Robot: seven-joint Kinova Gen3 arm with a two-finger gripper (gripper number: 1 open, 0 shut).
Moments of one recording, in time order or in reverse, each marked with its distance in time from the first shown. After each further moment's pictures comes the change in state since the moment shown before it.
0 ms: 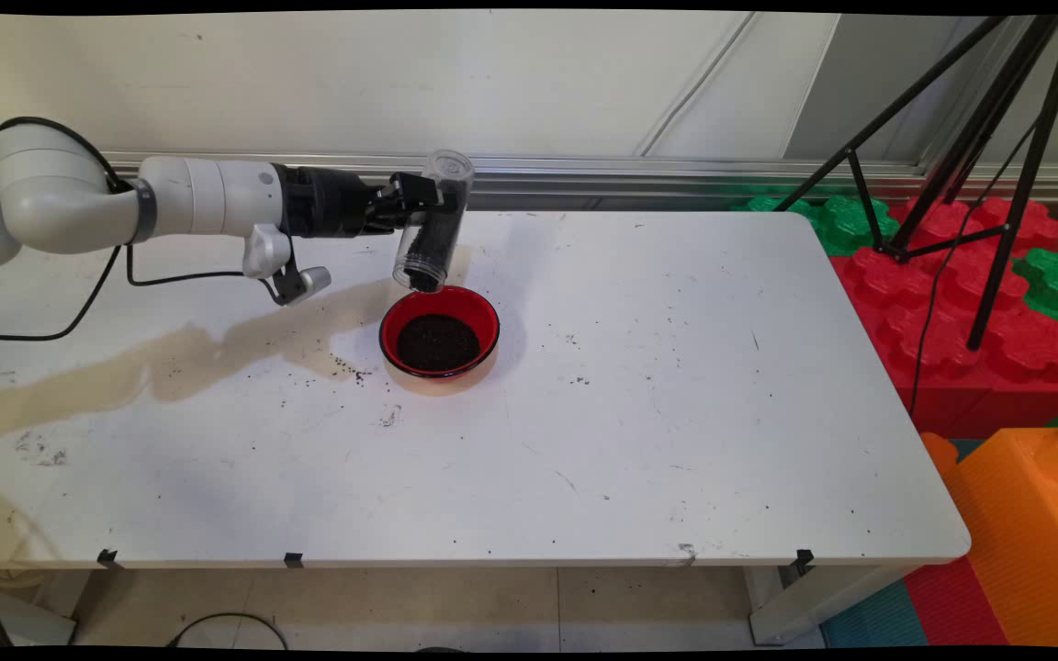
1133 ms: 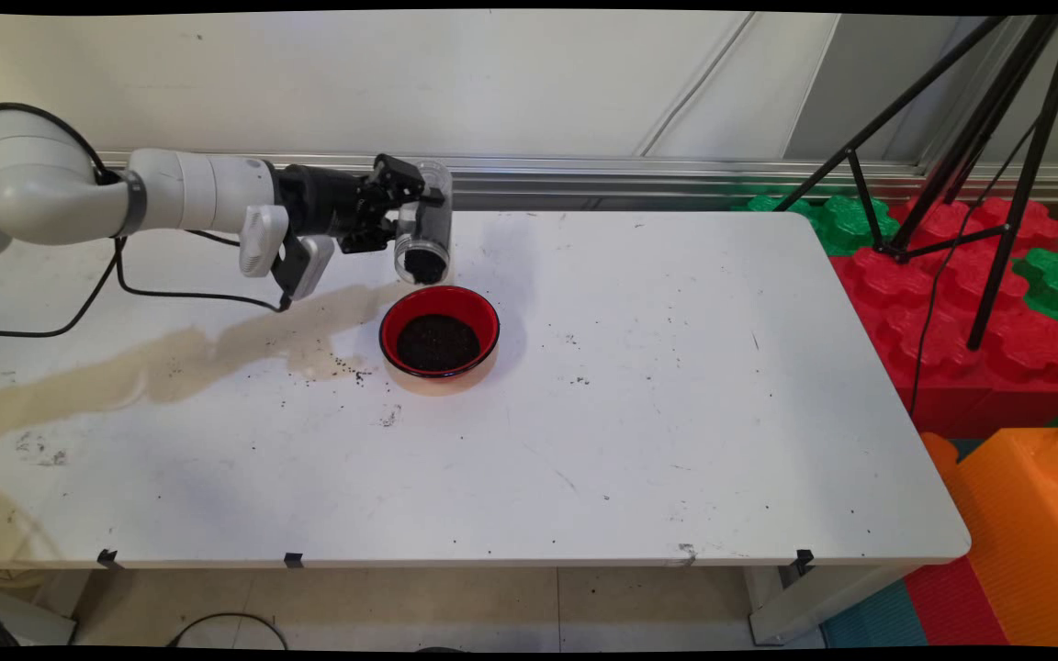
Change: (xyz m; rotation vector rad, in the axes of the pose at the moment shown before) arm -0.003 -0.005 -0.010 -0.067 -0.005 -0.415
